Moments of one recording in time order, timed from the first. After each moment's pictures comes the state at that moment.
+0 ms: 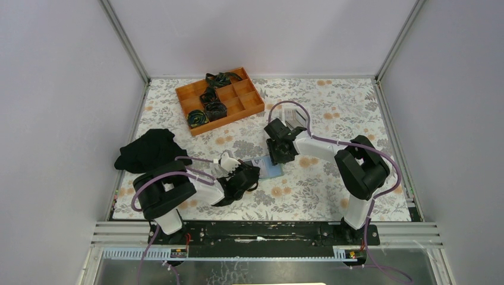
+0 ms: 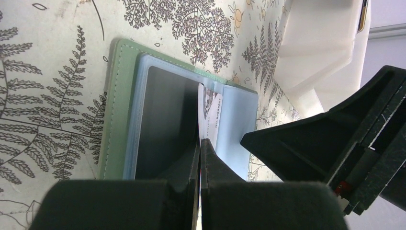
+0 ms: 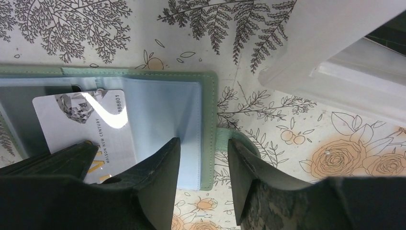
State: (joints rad) left arm -1.03 1.68 0.49 0.47 -0.63 -1.53; right arm 0.71 1.82 1.15 -0.53 0.12 0.43
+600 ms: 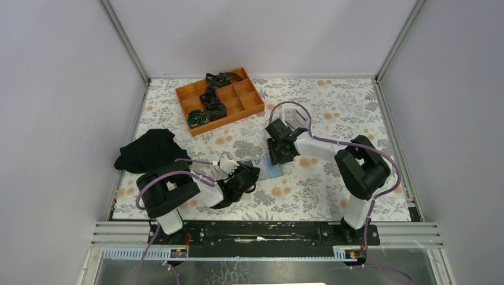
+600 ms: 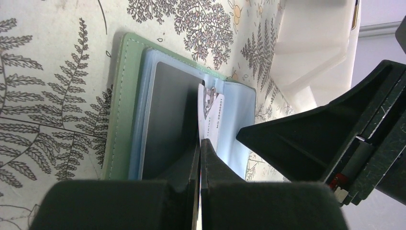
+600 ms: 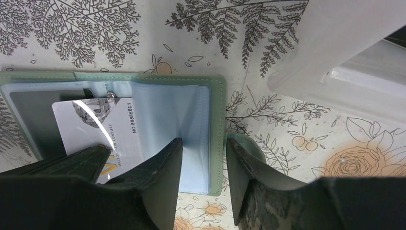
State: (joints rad) left arm -1.03 1.70 0.44 0.60 -0.62 -1.53; right arm 0.70 1.82 1.12 -0.48 0.08 0.46
